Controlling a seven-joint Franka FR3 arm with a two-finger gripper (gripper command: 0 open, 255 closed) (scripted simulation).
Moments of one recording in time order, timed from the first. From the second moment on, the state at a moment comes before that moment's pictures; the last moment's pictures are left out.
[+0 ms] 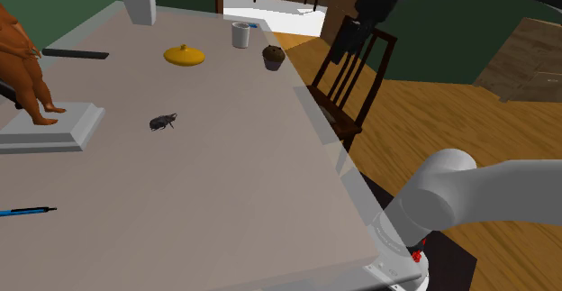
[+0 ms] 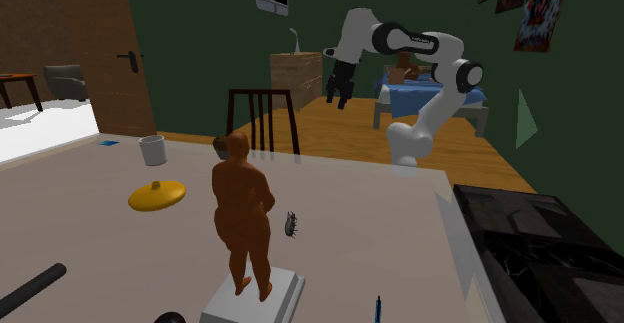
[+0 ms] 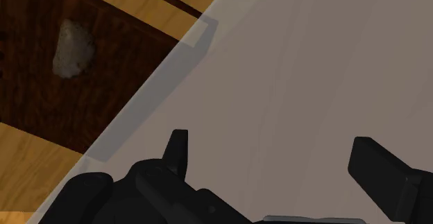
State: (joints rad) arm -0.01 -0.83 0.04 -2.28 0.00 1.69 -0.15
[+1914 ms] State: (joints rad) arm 0.10 0.00 0.43 -1.86 -0.11 2.01 0.17
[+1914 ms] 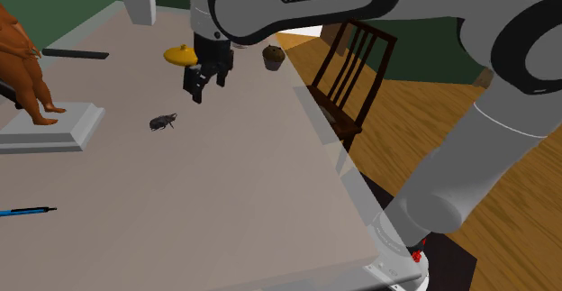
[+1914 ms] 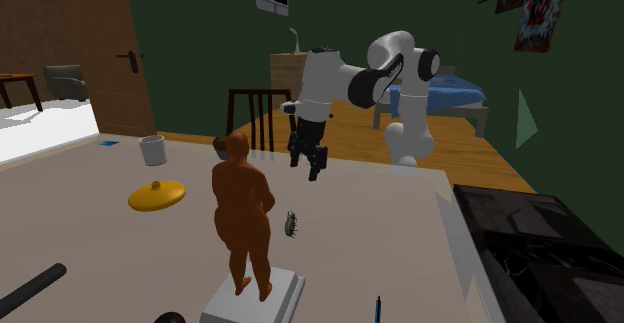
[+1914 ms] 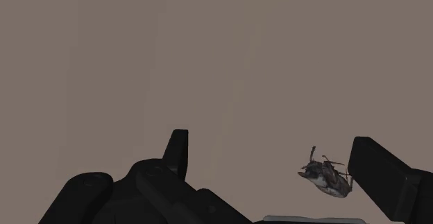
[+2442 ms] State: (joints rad) arm 0.20 0.28 0.47 -1.61 -0.25 1.98 0.27
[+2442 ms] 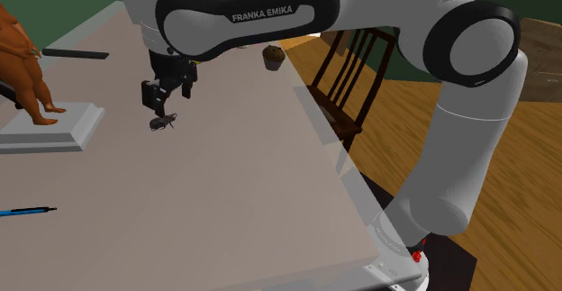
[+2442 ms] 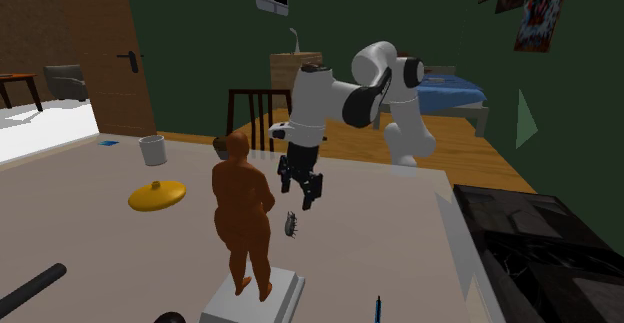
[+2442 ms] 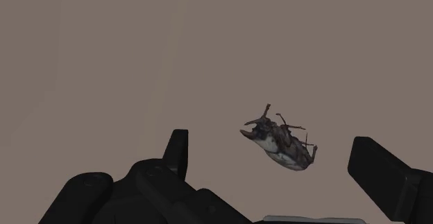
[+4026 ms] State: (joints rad) arm 0.20 0.30 0.46 -1.61 -0.26 2.00 0.28
